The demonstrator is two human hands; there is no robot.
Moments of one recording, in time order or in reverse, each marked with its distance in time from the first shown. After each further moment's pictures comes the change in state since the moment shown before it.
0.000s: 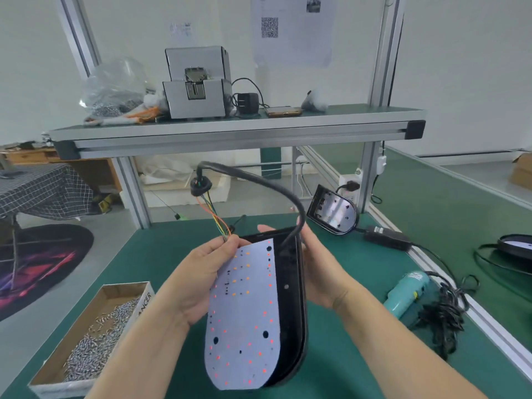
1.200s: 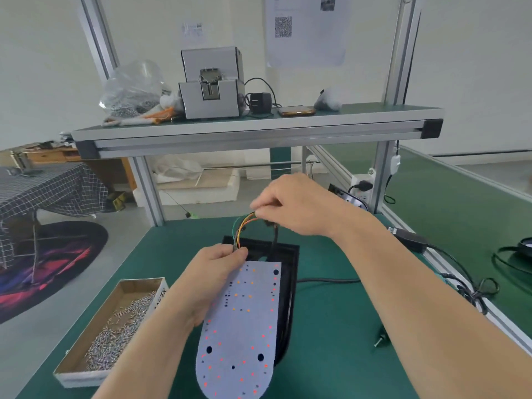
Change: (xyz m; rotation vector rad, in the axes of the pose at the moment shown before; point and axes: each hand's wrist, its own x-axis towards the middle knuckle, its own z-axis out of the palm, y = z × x) left_hand -0.007 0.001 -0.009 0.418 0.173 0.057; right_hand 0.018 -0.098 0.068 -1.670 0.152 -0.363
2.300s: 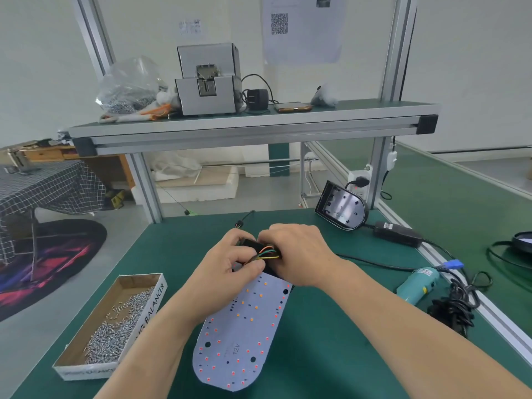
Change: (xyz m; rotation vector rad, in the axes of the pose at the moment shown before) left_hand -0.009 -0.003 0.009 0.449 -0.128 0.406; right_hand -0.031 0.033 0.089 -0.195 0.129 -0.018
